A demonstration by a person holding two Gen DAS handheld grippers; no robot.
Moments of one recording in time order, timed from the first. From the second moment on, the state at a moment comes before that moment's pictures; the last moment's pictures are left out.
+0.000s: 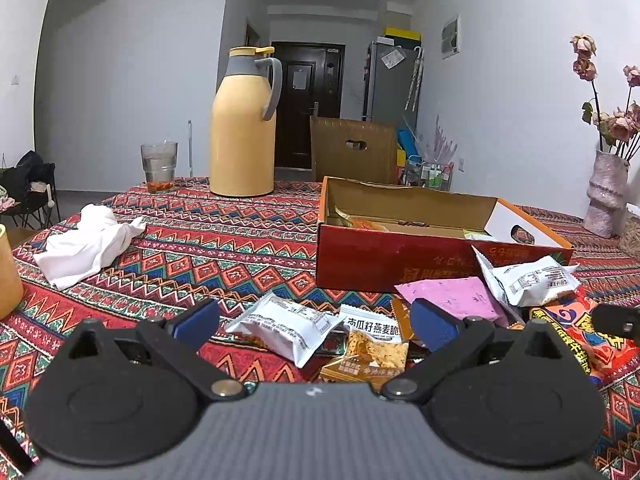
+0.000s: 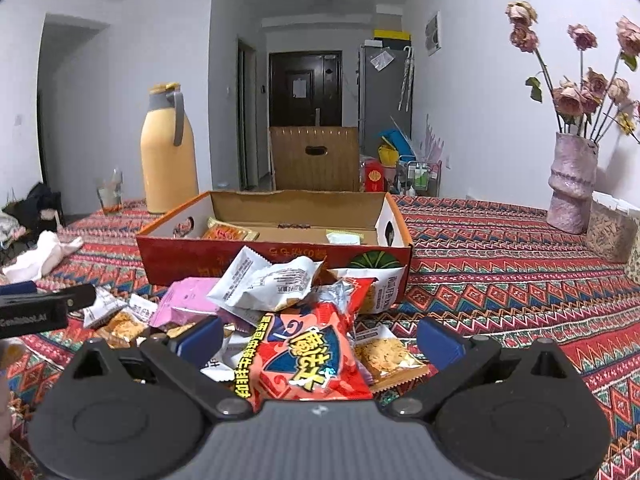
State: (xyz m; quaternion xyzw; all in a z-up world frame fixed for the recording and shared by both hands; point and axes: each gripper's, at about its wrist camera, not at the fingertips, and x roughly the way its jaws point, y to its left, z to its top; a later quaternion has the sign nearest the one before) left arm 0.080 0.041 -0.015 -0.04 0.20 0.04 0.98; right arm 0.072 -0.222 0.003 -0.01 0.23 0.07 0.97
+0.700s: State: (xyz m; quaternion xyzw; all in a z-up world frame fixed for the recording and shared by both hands) left arm 0.082 0.043 -0.017 -0.04 0.21 0.04 0.98; right arm 0.116 -0.203 -0.030 -0.04 0.30 0.06 0.95
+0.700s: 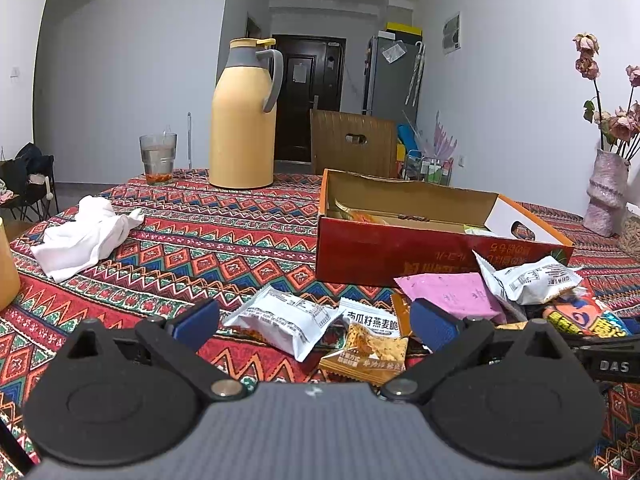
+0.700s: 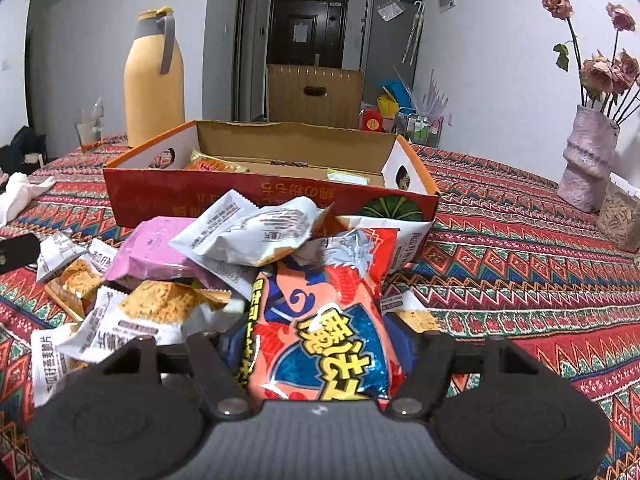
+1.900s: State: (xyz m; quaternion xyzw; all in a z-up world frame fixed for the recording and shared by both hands) left arm 0.136 0.076 0.006 0.03 0.33 0.03 0.94; right arm 0.079 -0.284 -0.007 0.06 0.21 0.03 0.98
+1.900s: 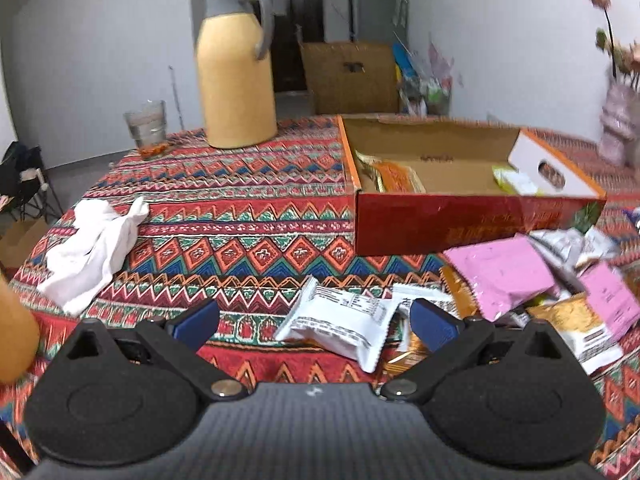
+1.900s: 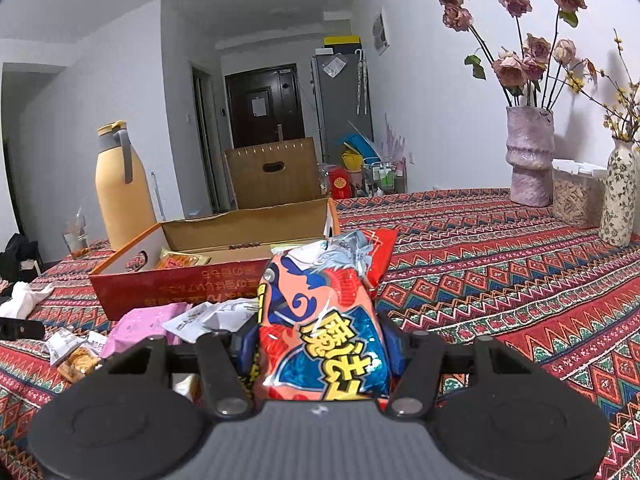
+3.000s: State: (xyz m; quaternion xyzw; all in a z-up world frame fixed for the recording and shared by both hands) left arm 0.176 0.072 -0.036 0.02 0.37 -0.01 0.93; right arm 0.108 -0.303 -0.027 0.08 0.23 0.00 0.97
